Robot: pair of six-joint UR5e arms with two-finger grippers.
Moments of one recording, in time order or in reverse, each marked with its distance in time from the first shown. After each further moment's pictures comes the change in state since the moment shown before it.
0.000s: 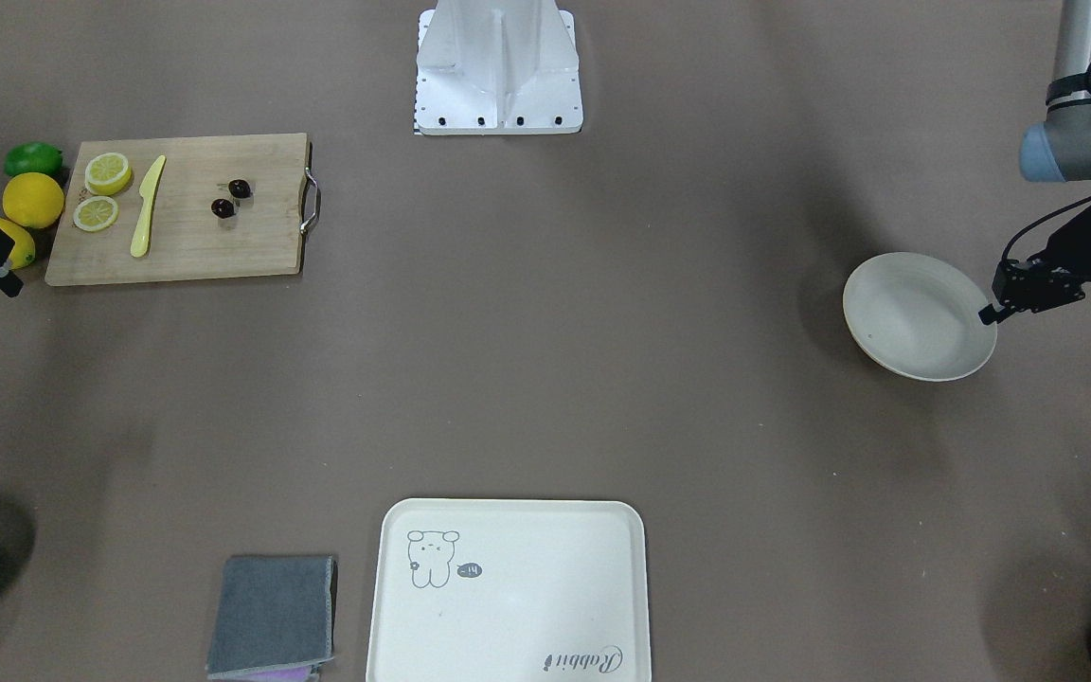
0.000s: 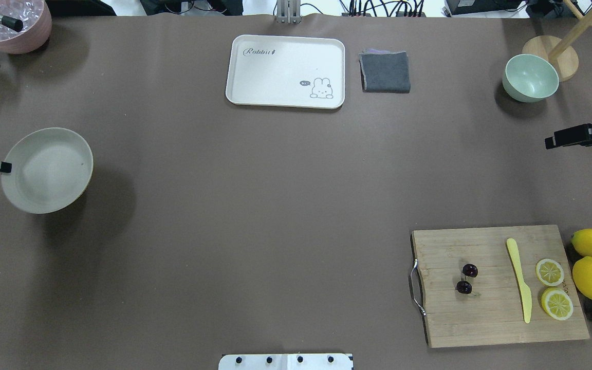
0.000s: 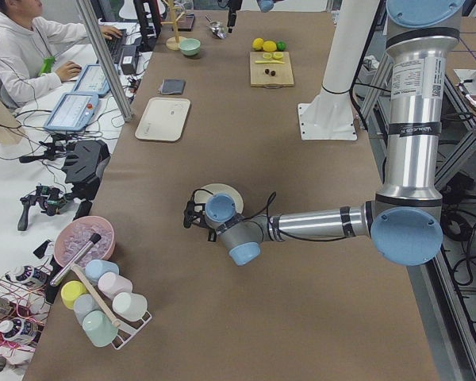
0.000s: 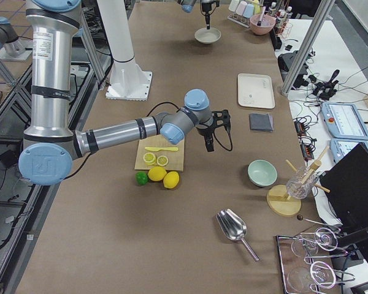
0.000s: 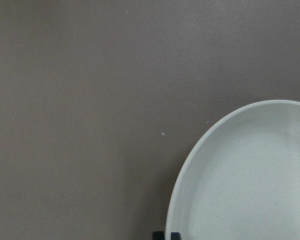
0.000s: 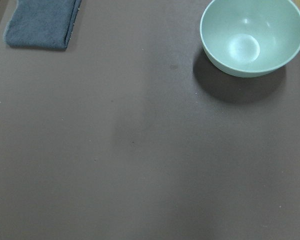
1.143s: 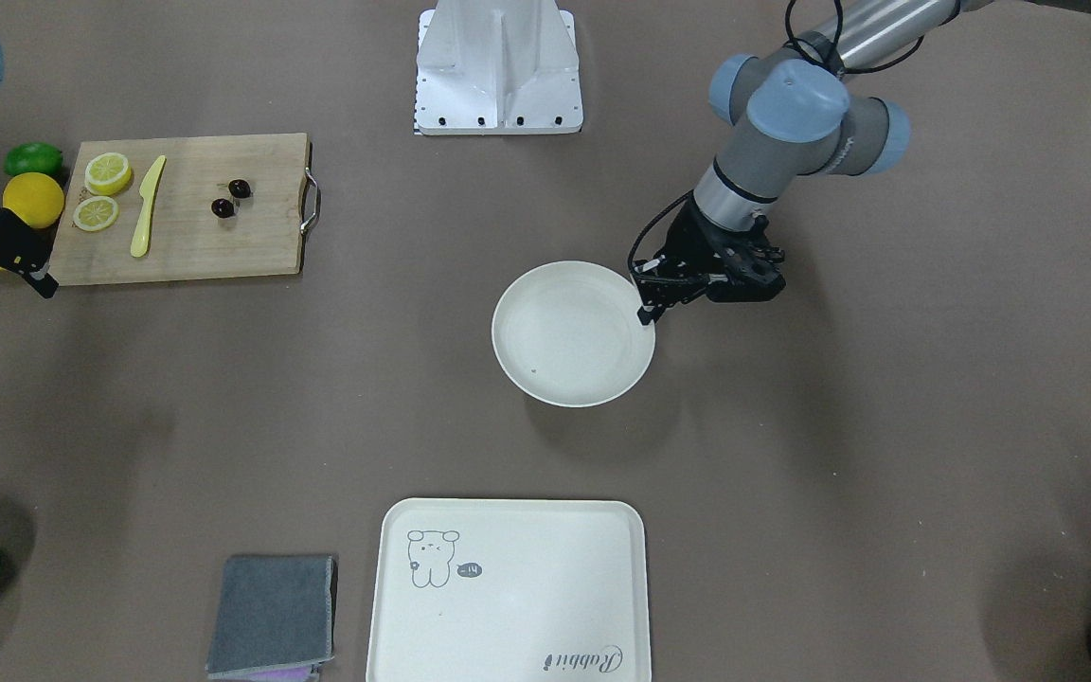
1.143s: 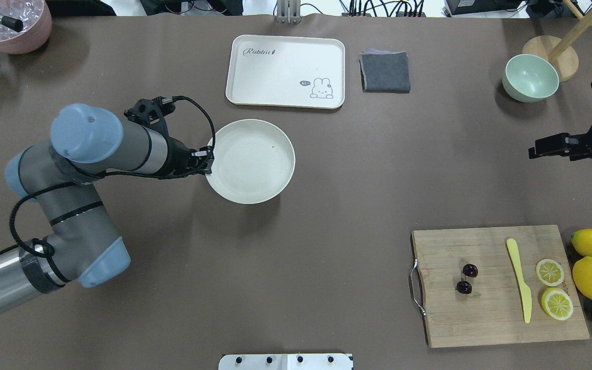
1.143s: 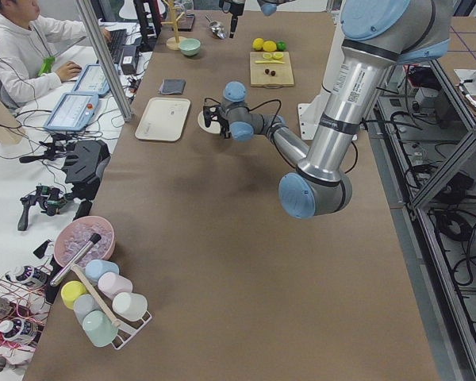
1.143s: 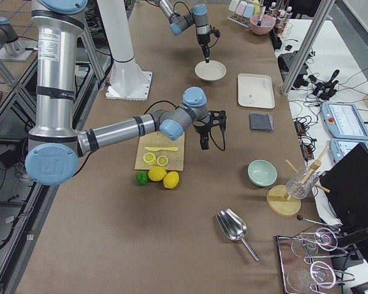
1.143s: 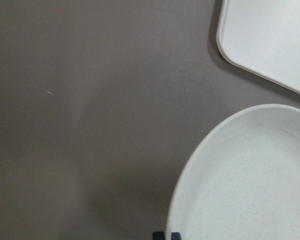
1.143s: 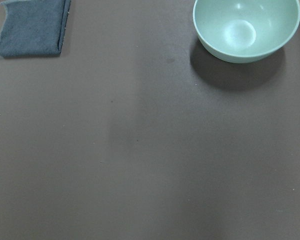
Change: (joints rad) left arm 0.511 -0.458 -0.275 0.607 0.507 -0.529; right arm -0.110 -0.001 0.047 -0.086 -0.081 0.155
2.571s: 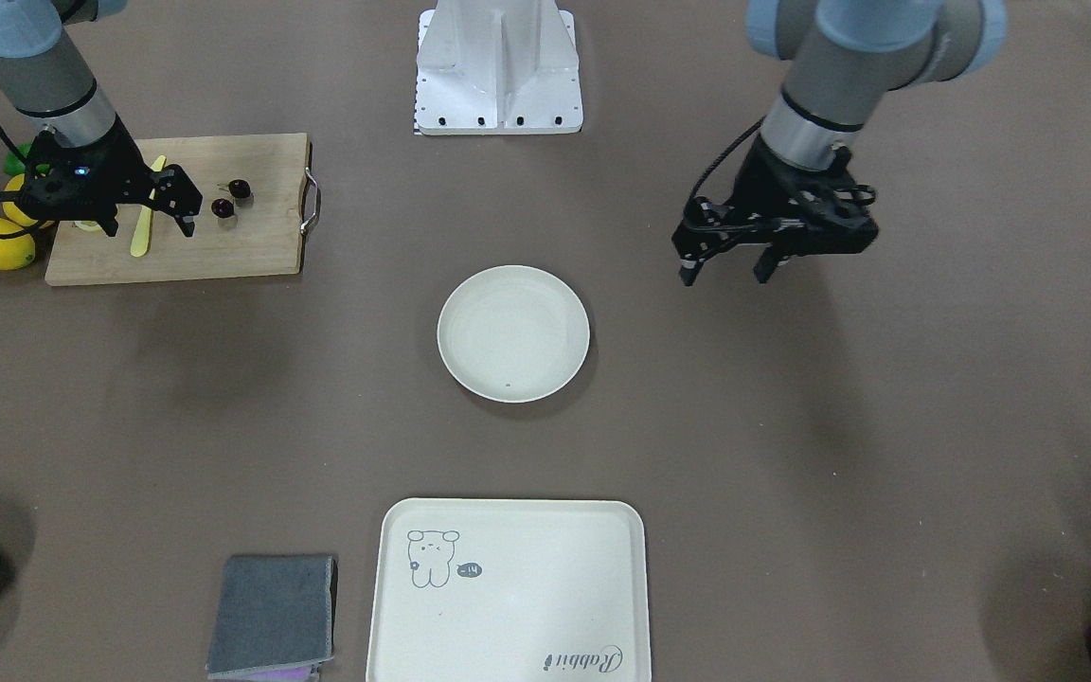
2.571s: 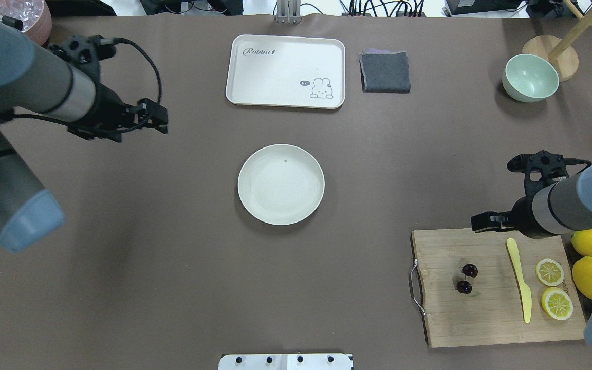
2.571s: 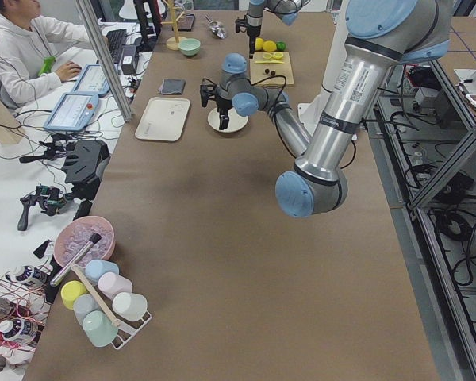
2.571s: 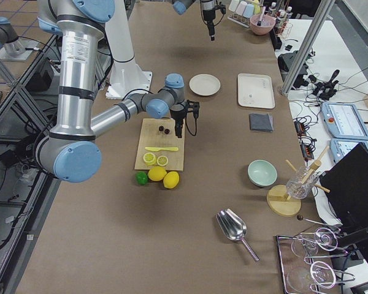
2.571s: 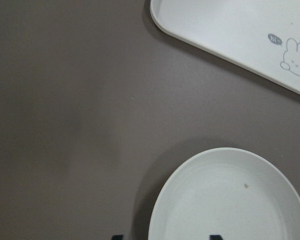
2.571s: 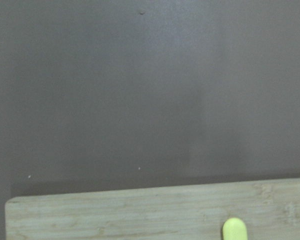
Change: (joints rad) left arm -0.296 0.110 -0.282 0.398 -0.224 0.408; right arm -0.424 -0.042 0.188 -0.203 -0.248 0.285
